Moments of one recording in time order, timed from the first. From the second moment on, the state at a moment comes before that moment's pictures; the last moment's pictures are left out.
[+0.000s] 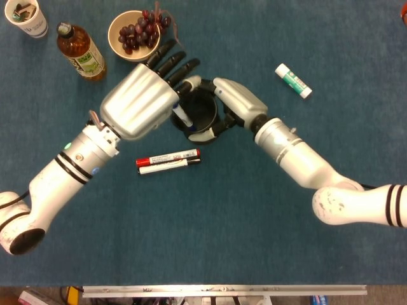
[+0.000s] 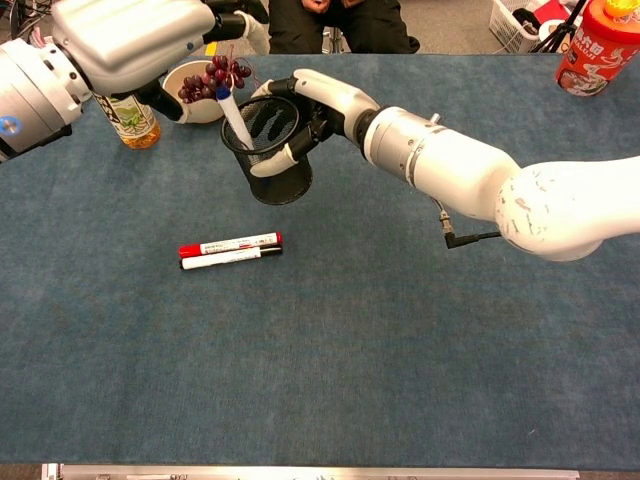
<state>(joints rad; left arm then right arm) -0.78 -1.20 -0.17 -1.80 1.46 1.06 0.50 0.96 -1.67 0.35 -1.53 -0.83 0.72 0.12</state>
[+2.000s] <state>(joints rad) -0.63 -1.47 0.04 -1.45 1.53 0.97 0.30 0.56 -1.15 0.24 -1.66 -1.35 0.87 0.73</state>
